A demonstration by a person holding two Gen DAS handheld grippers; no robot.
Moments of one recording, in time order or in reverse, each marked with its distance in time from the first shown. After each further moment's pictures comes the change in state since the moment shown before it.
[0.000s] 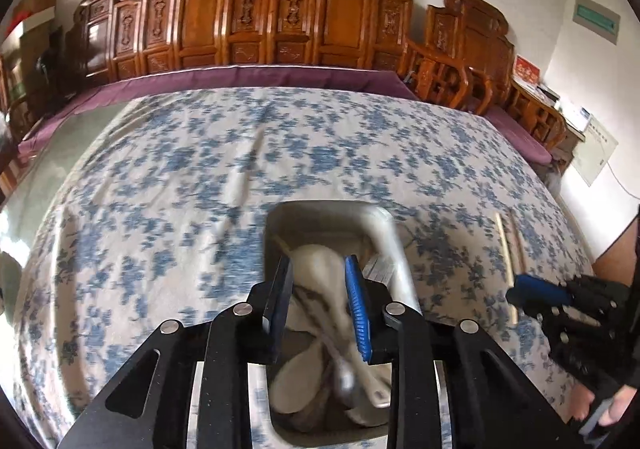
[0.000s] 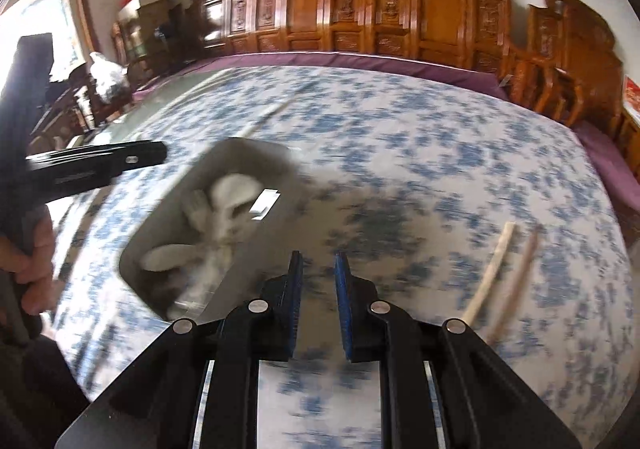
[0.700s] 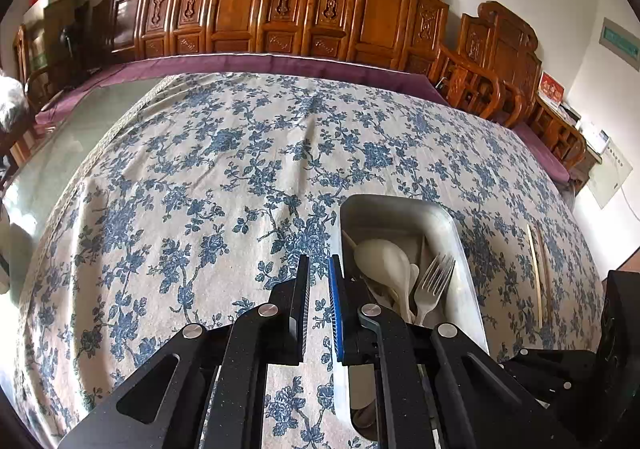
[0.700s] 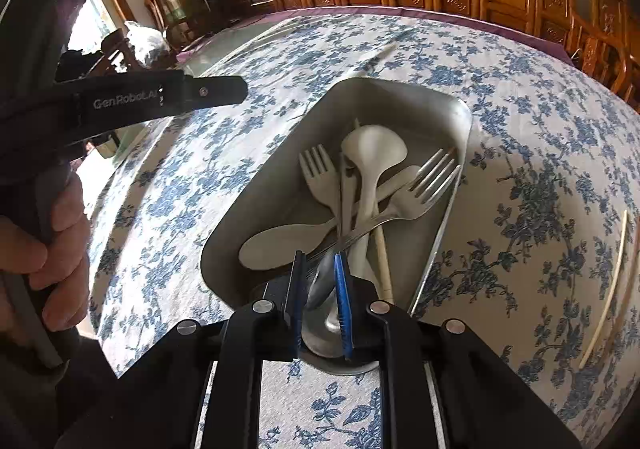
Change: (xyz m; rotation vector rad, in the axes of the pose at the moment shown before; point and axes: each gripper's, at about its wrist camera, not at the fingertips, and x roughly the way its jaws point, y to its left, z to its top) left arm 0.000 0.066 -0.006 -0.097 0.014 0.054; right arm 0.062 0.118 0.000 -0.030 0.165 0.207
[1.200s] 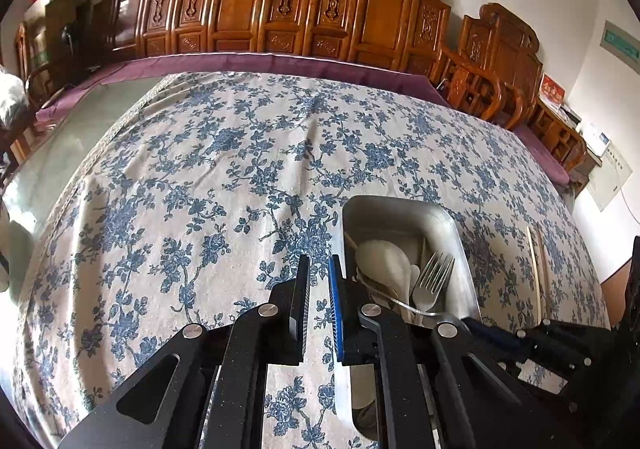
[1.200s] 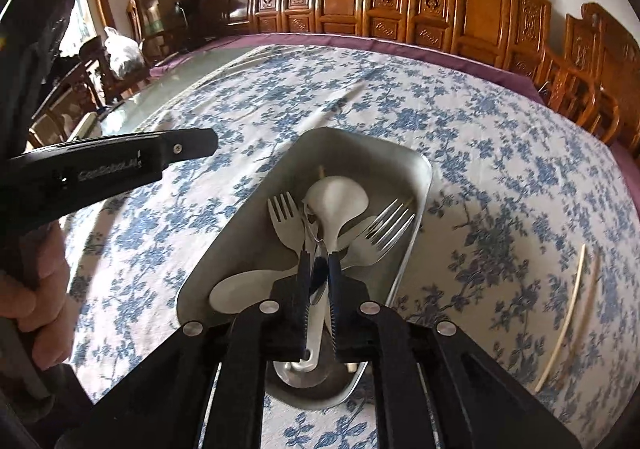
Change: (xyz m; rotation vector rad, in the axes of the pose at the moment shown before) left arm -0.001 0.001 0.001 -0.006 -0.001 -0.001; right arm -0.011 0.002 0.022 -0.024 -0.094 -0.153
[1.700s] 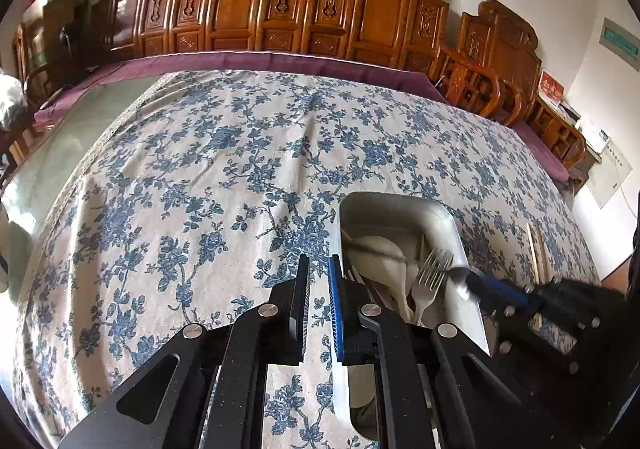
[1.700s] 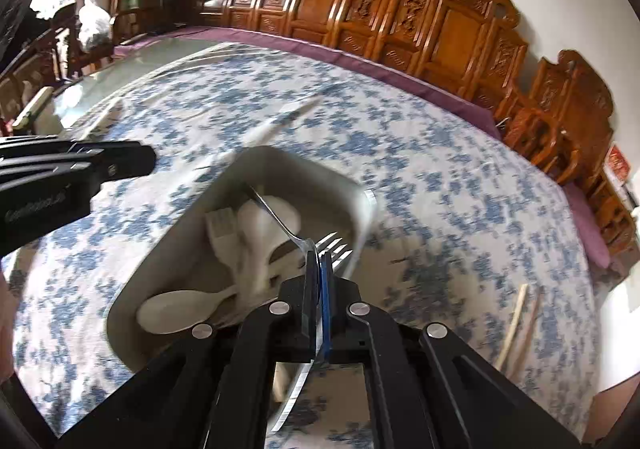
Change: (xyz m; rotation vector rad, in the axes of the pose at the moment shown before) left arm 0.000 -0.001 -0.001 0.002 0.007 -0.004; right arm 0.010 -0.006 0.019 -0.111 -0.019 -0.221
